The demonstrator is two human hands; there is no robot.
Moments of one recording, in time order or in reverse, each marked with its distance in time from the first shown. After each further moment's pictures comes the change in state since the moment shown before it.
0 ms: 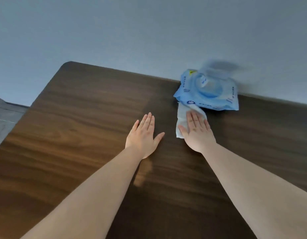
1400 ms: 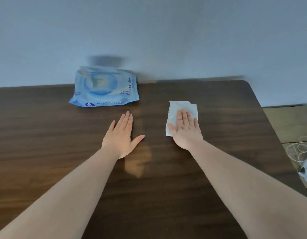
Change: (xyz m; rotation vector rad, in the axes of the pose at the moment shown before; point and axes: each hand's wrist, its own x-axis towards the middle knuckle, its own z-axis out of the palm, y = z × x) left_hand 0.050 0.221 0.030 0.166 -0.089 0.237; right_hand -0.083 0.250 0.006 0.170 0.004 0.310
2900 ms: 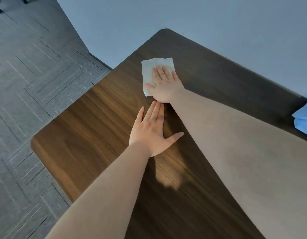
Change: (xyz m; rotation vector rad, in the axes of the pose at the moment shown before) left_hand -0.206 -0.332 0.058 -0.209 0.175 -0.707; right_hand -0.001 -0.626 0.103 -0.333 -0.050 -1.029
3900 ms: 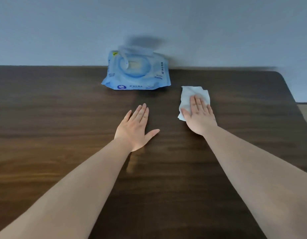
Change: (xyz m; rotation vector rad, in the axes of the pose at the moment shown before) left_hand -0.051 0.316 0.022 0.241 -0.203 0.771; right_hand -0.478 0.293 0.076 0.293 0.107 1.004
